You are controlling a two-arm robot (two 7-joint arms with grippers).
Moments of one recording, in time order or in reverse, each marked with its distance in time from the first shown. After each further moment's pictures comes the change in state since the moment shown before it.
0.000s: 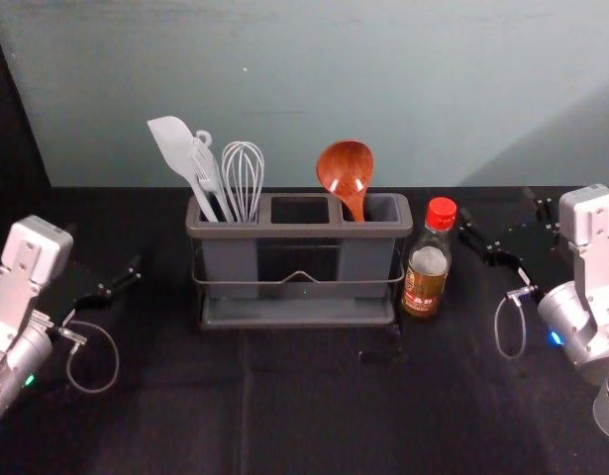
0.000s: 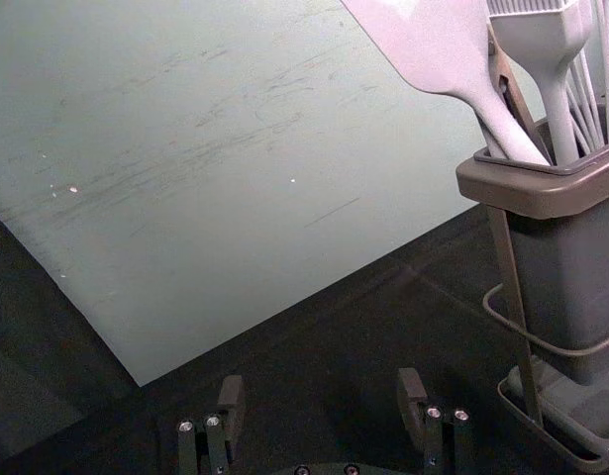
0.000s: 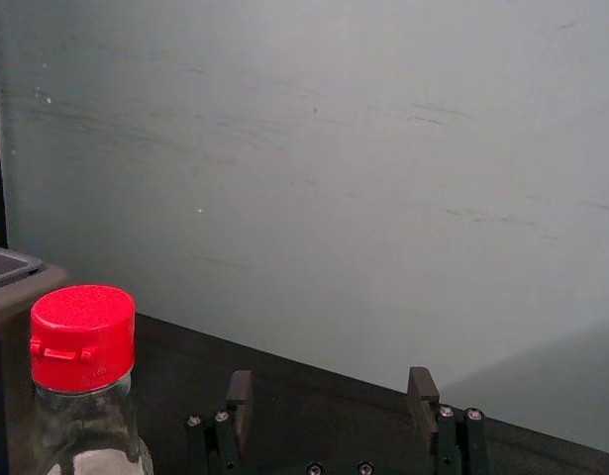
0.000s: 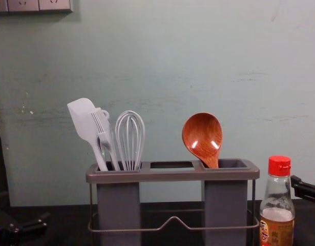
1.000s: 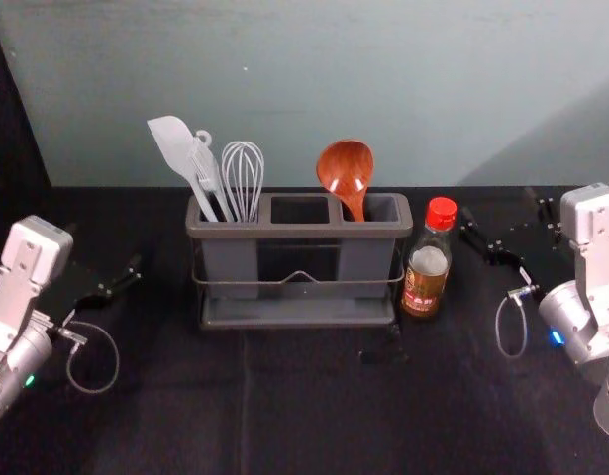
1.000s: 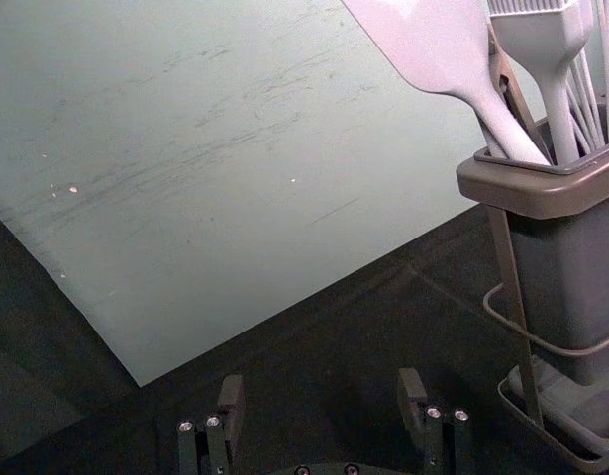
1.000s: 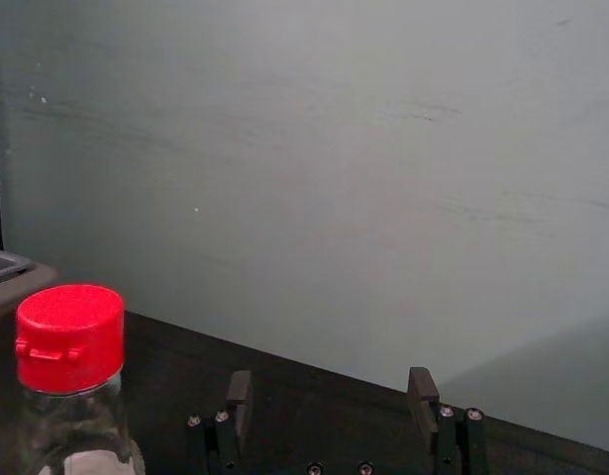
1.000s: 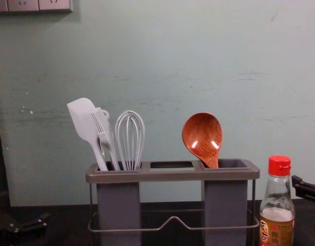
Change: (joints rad) left arm 0.000 0.000 0.000 0.000 0.000 0.000 0.000; right arm 0.004 0.001 0.001 0.007 0.003 0.000 -0.003
